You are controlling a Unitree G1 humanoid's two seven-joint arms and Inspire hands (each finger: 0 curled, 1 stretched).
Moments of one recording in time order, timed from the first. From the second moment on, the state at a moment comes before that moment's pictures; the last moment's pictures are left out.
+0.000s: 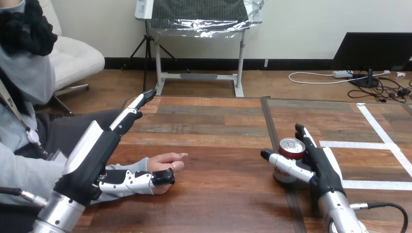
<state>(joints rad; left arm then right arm) -0.07 0.43 0.05 0.52 0.16 -0.96 -0.18 -0.49 -0.20 -0.15 1.33 -0.10 -0.61 0.02</state>
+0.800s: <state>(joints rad) -0.07 0.43 0.05 0.52 0.15 -0.98 -0.19 -0.50 -0.20 -0.14 1.31 -0.11 -0.57 -0.05</state>
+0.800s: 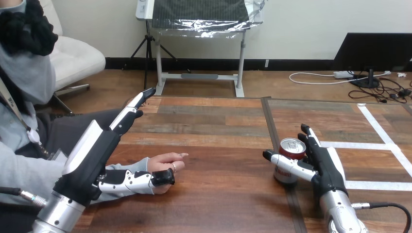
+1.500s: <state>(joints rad) -0.07 0.43 0.05 0.52 0.15 -1.00 -0.19 -0.50 -0.19 -0.13 1.31 -0.12 -0.54 -0.18</state>
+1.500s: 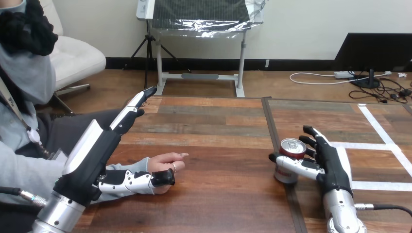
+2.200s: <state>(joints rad) -0.07 0.43 0.05 0.52 0.14 -1.00 -0.20 -0.51 -0.20 -0.14 1.31 -0.12 -0.51 -0.22</state>
